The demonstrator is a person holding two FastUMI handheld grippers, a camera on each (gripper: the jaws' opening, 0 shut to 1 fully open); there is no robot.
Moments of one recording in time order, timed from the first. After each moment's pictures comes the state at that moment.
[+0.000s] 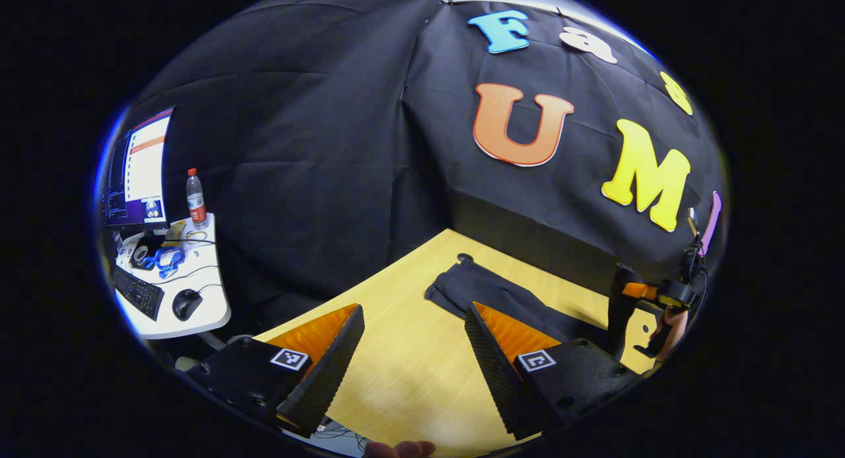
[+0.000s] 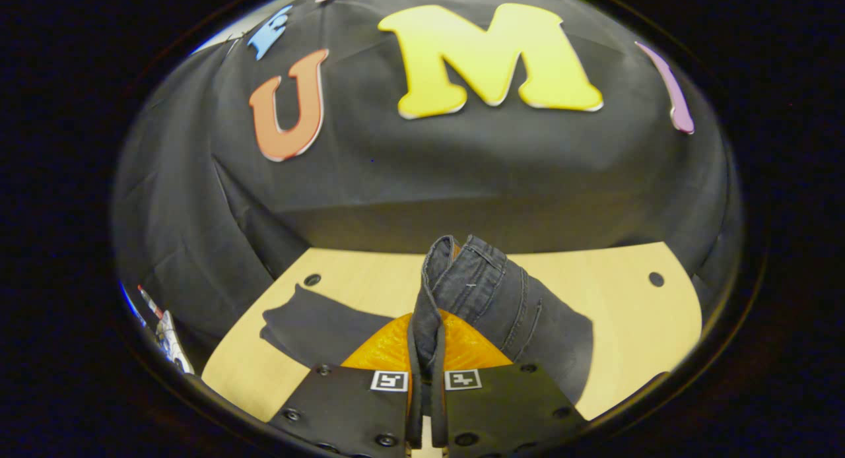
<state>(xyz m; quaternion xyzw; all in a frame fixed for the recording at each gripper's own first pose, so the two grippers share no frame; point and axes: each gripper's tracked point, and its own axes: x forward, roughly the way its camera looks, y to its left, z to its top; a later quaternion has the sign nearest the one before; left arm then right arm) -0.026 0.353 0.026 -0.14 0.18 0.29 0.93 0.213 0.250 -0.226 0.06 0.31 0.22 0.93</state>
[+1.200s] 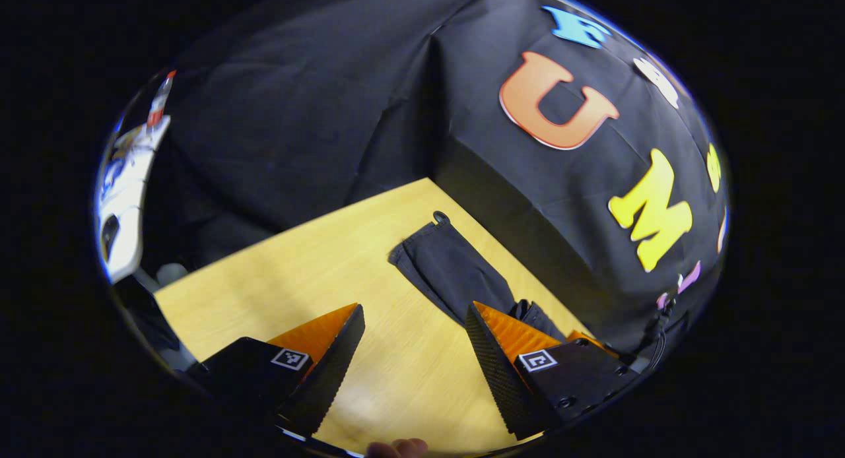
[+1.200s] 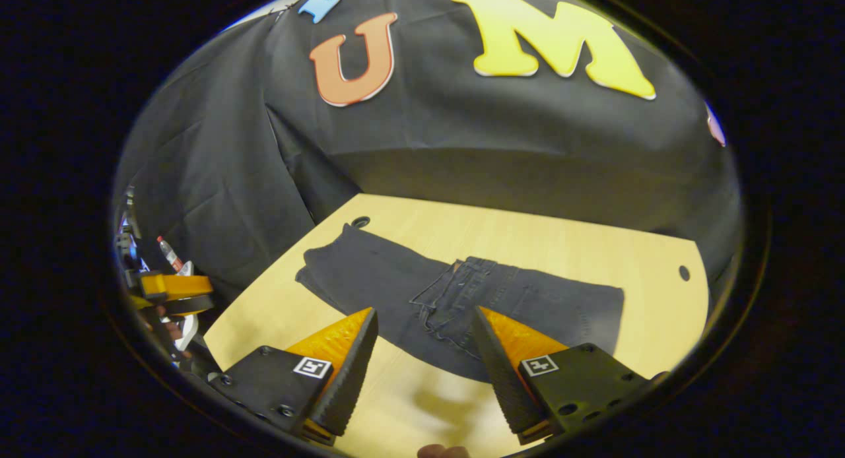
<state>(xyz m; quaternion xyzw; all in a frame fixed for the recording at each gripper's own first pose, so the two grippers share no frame) 0.085 0.366 -0.069 -0.40 0.24 0.17 0.87 0.134 0.226 -0.204 0.00 0.34 0.31 0.89</state>
